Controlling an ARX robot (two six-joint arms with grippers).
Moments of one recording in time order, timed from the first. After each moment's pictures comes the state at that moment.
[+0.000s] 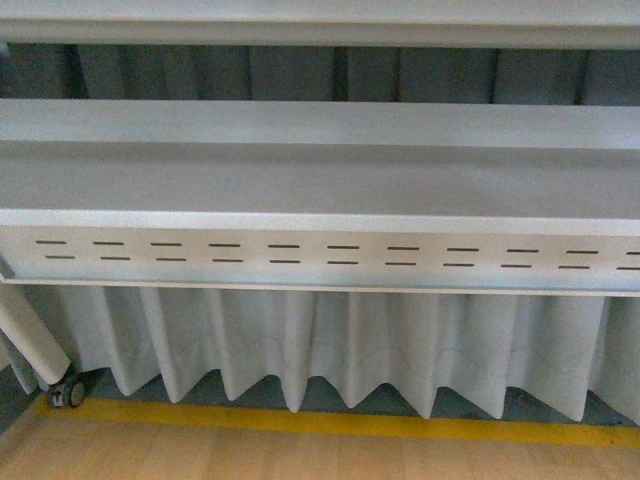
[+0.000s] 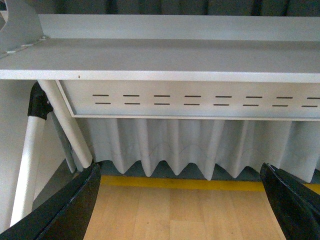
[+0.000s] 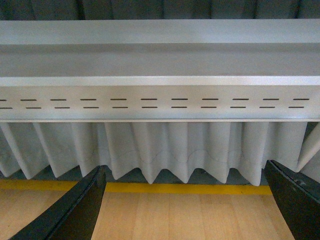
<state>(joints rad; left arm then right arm) 0.00 0.01 0.01 -0.01 0.00 0.00 0.00 0.00 0.01 -0.01 0.00 -0.01</state>
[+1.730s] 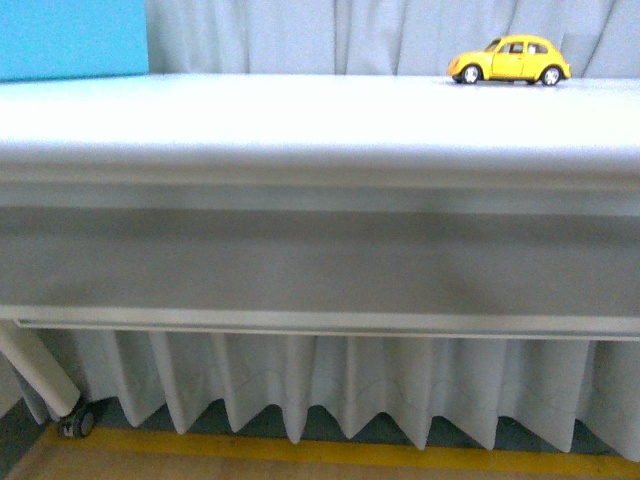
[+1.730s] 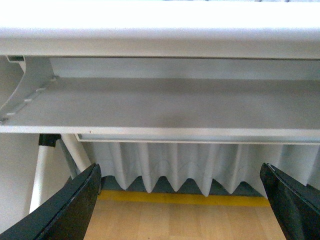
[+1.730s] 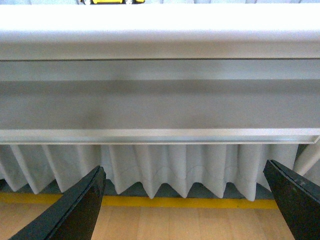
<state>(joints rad) 0.00 0.01 0.01 0.00 0.00 0.00 0.00 0.00 0.01 0.00 0.00 -0.01</state>
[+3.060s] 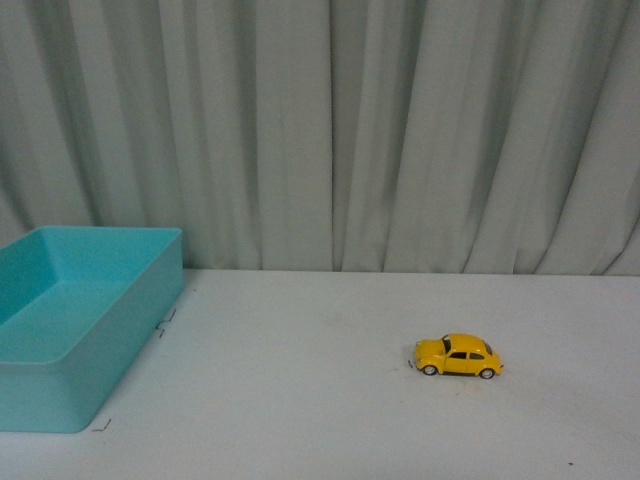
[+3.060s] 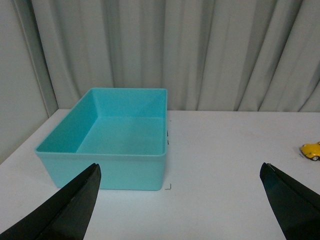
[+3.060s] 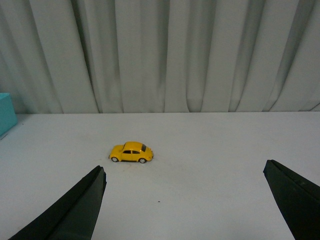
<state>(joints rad) 0.00 0.01 0.01 0.00 0.00 0.00 0.00 0.00 0.01 0.00 0.00 -0.01</state>
